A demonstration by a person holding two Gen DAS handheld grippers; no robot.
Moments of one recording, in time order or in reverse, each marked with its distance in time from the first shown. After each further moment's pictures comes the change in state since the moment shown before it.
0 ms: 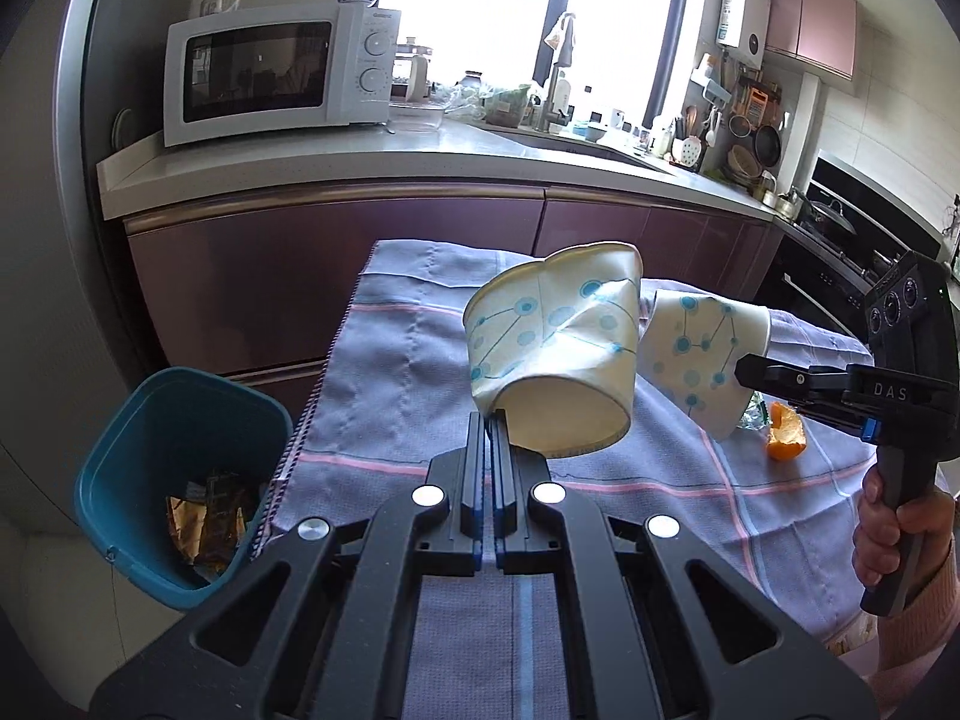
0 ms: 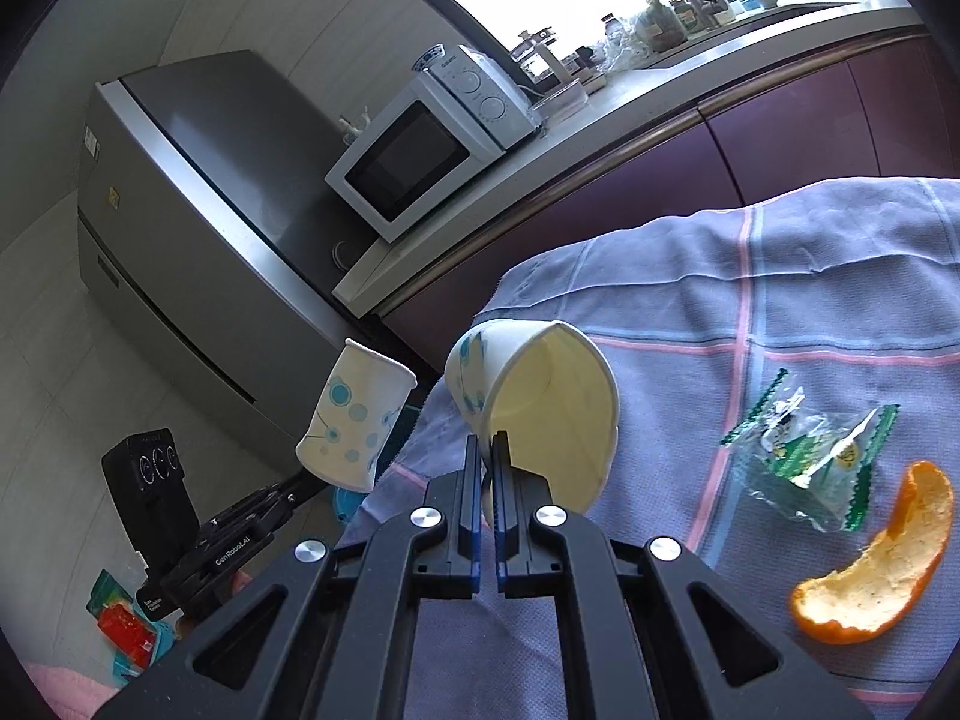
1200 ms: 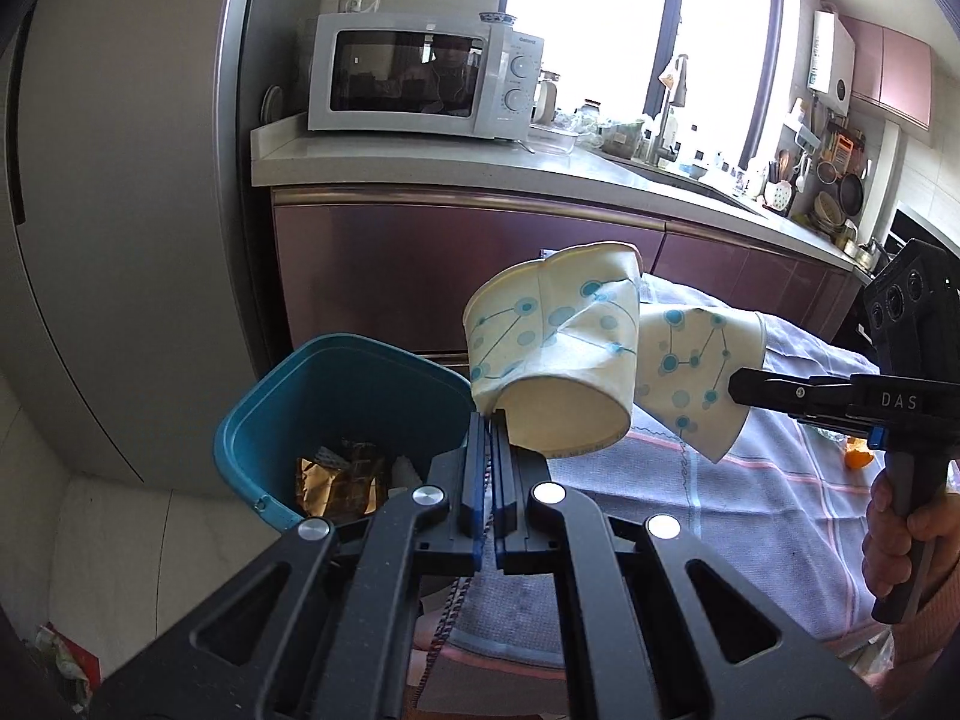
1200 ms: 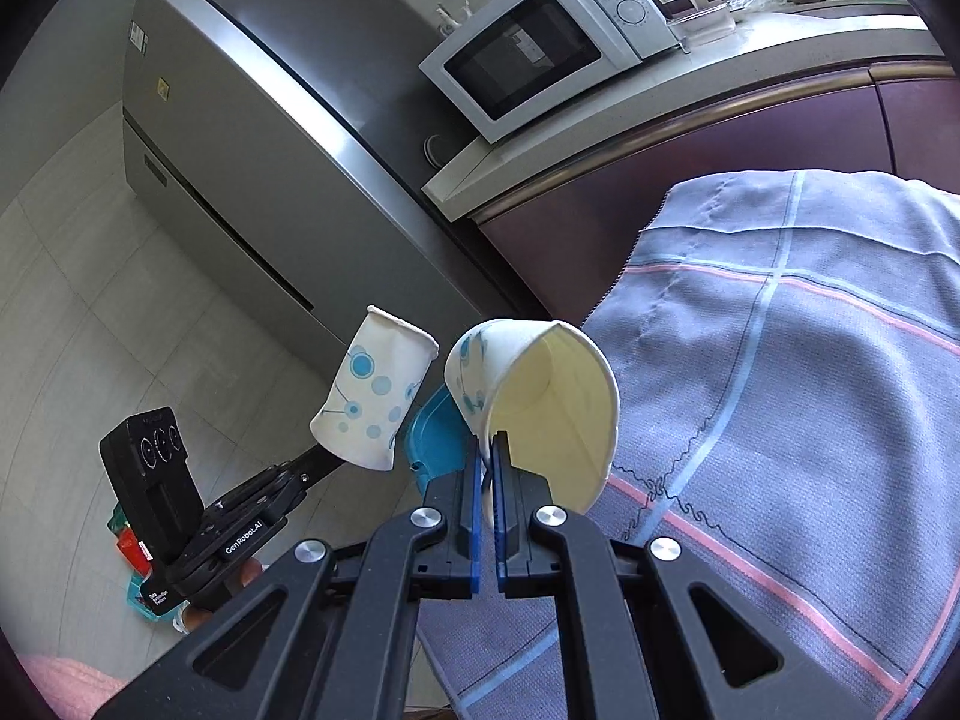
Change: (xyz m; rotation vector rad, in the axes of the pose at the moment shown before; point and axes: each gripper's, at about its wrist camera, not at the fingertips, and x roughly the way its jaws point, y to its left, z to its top) left arm -0.072 0.101 -0.032 -0.125 -0.053 0.194; right arm 0.100 0.091 -0.011 -0.125 0.200 0.144
